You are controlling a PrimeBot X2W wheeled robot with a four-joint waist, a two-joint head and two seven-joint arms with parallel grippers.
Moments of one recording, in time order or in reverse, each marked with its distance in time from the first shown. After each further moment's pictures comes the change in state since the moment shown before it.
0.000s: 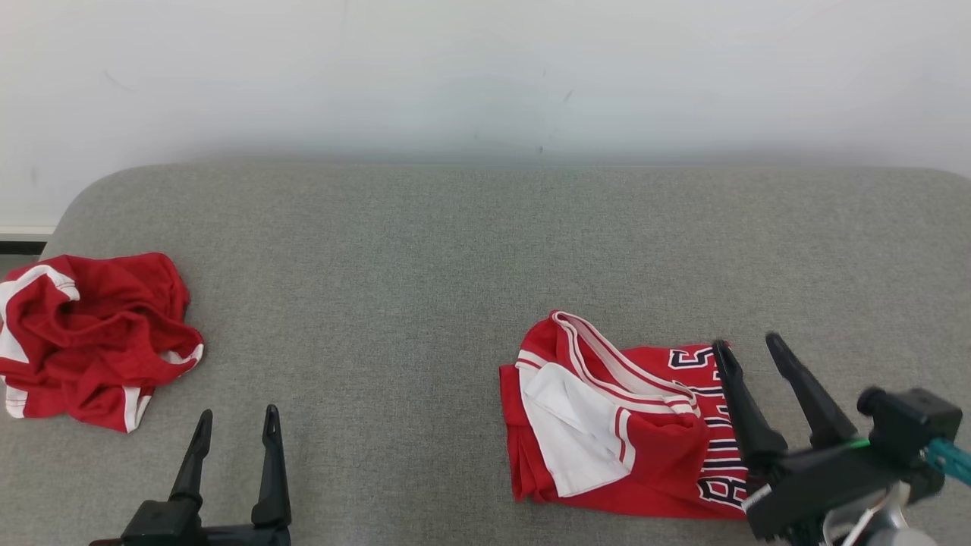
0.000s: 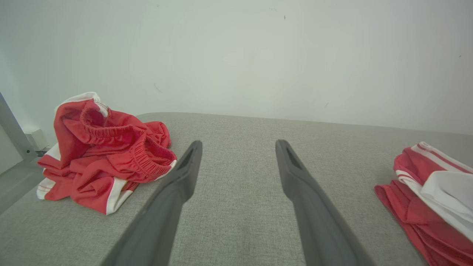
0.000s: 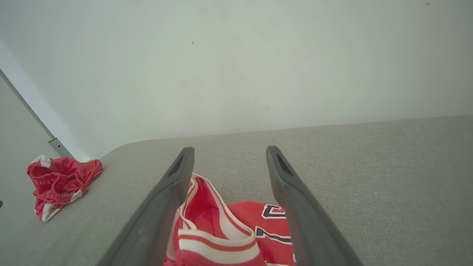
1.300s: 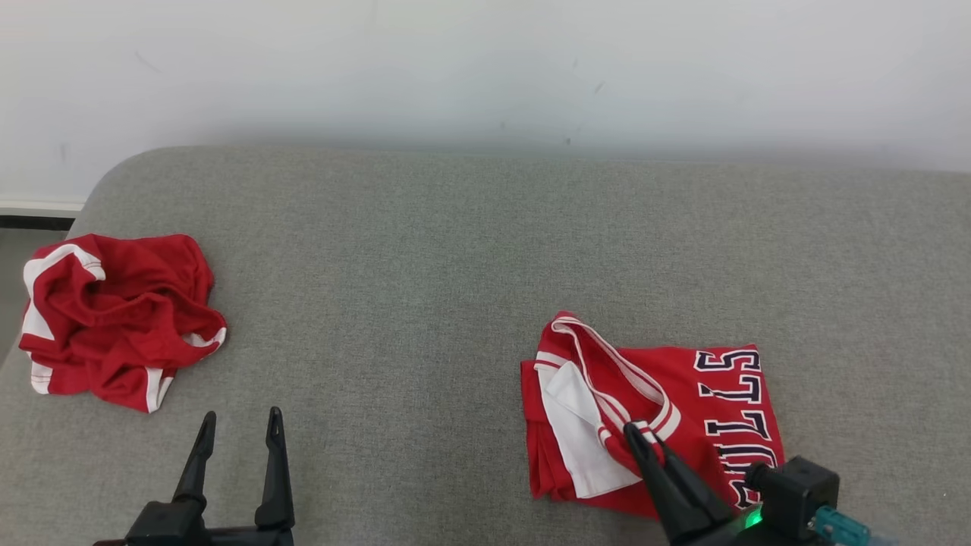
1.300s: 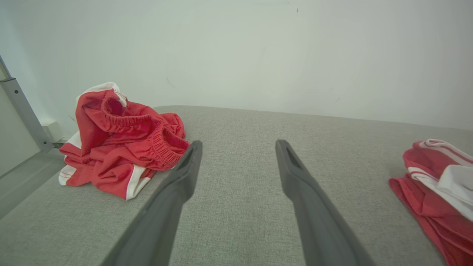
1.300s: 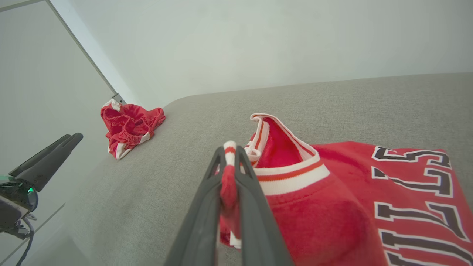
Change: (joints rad) left arm 0.005 -0.001 -0.002 -0.001 0.006 -0.003 0.000; right arm 0.110 0.017 0.219 -0.016 -0.009 0.000 -0.029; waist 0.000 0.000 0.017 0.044
